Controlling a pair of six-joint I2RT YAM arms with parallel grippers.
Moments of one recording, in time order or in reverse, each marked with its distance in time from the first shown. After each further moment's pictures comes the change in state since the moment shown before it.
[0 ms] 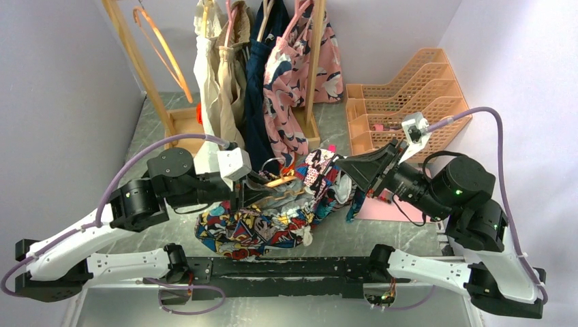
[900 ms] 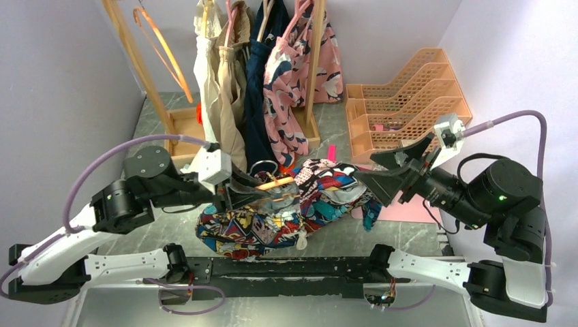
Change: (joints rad) left arm 0.000 -0.013 0.061 -0.006 0.111 0.020; right arm 0.000 0.033 0.251 -0.264 0.040 -0.071
